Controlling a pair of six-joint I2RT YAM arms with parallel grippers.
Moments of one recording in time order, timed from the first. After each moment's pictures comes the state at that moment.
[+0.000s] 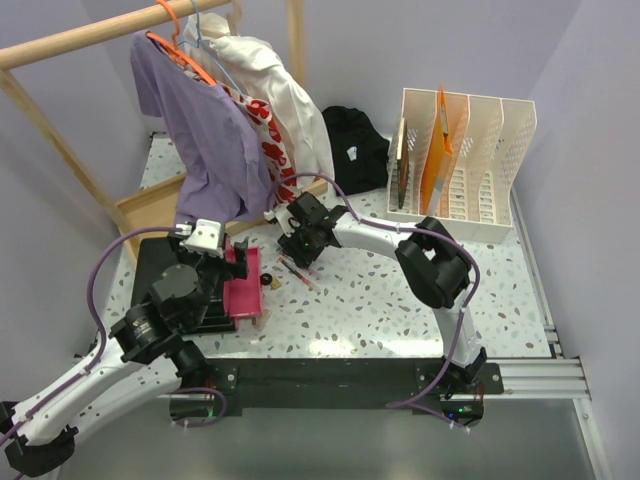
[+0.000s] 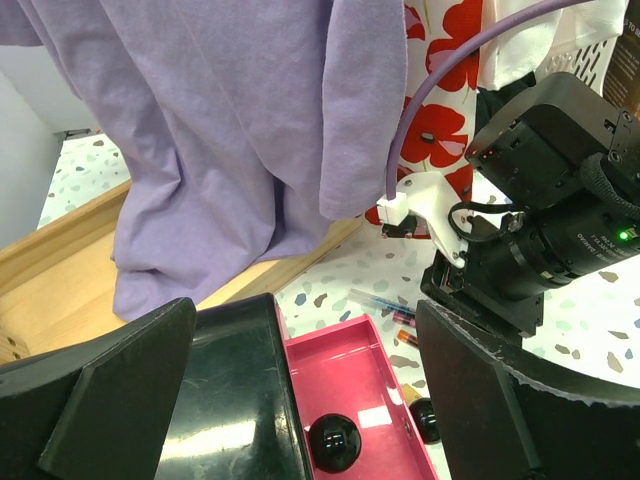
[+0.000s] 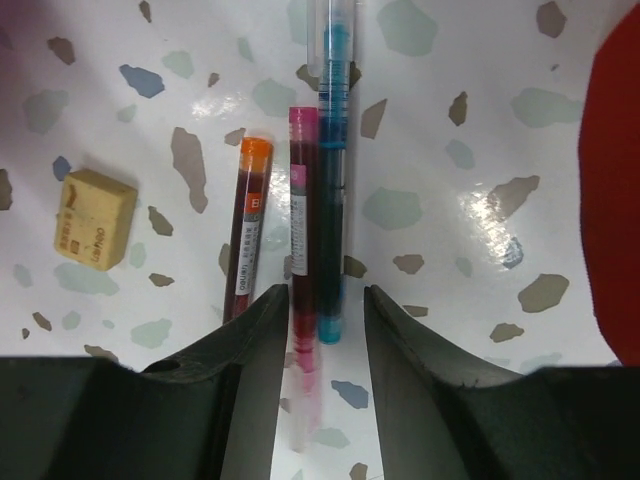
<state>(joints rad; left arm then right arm) -0.86 0.49 0.65 -0.29 -0.71 -0.02 0.82 2.09 1.52 -0.46 -0.16 -0.10</state>
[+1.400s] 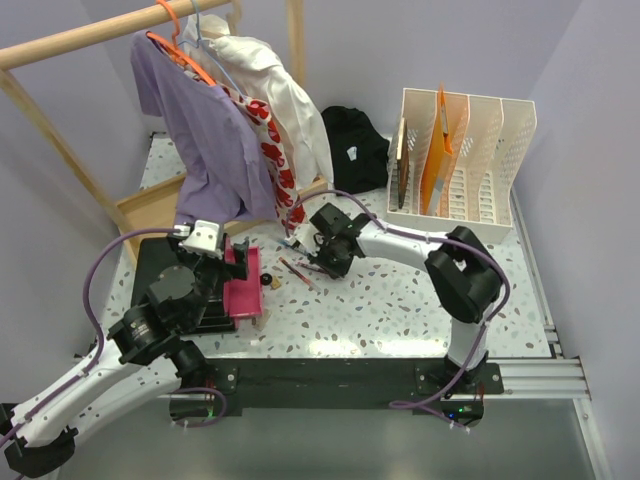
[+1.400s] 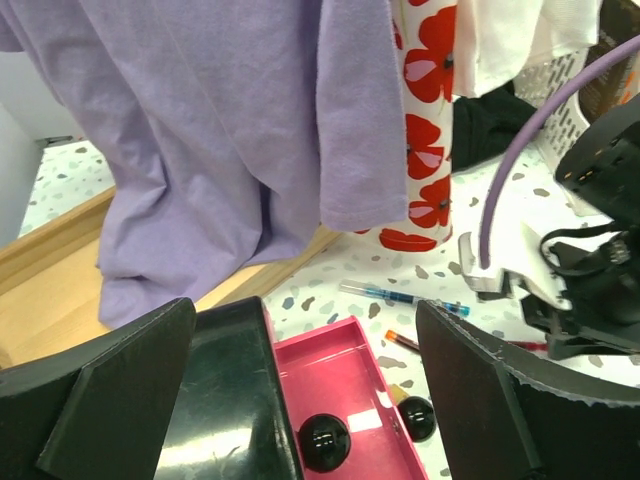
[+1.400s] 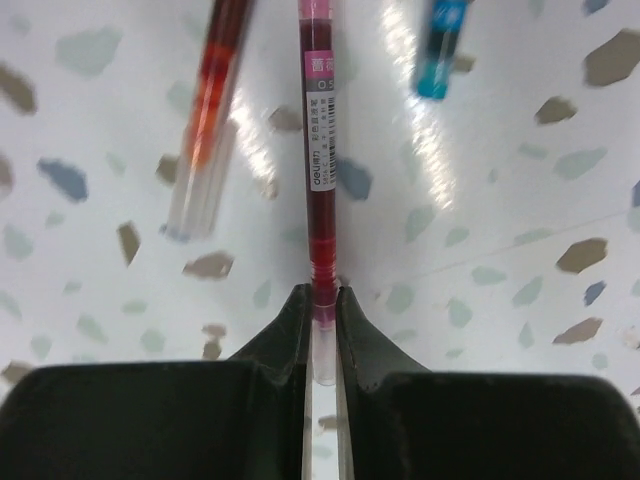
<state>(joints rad) -0.86 0.47 0.65 -0.29 -0.68 -0.02 0.80 1.89 1.28 -0.58 -0.11 -0.35</state>
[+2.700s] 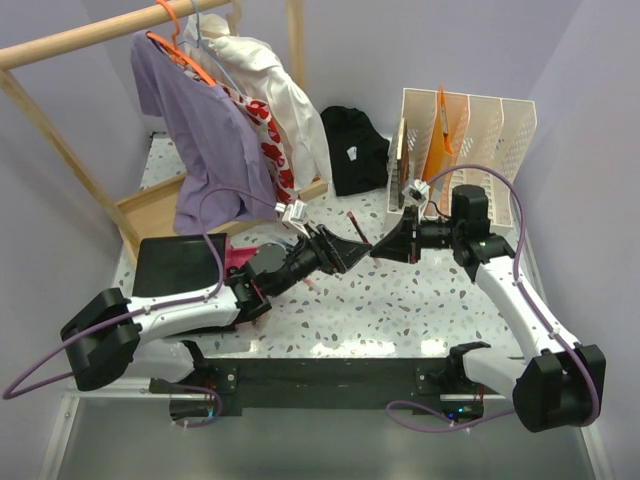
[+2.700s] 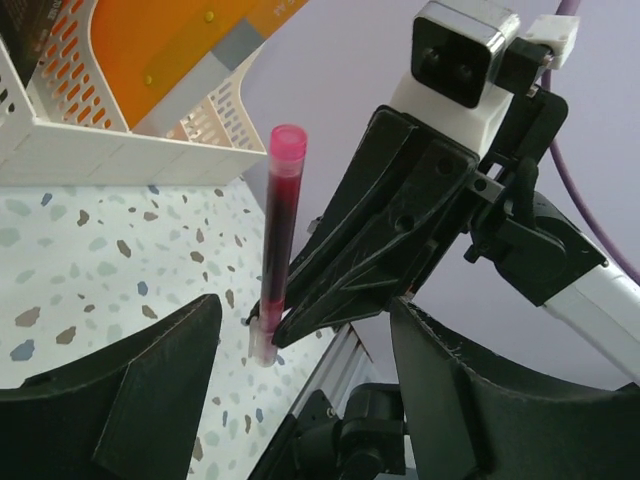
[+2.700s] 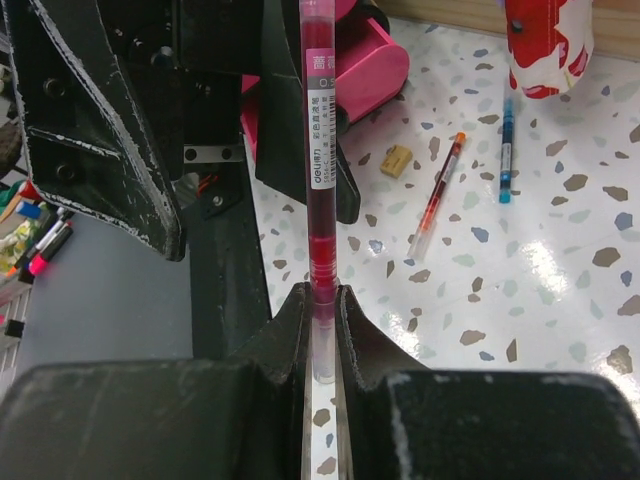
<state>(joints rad) -0.99 1.28 0.64 0.72 -0.08 -0.94 0.18 1.10 0.83 -0.26 -1.18 0.01</state>
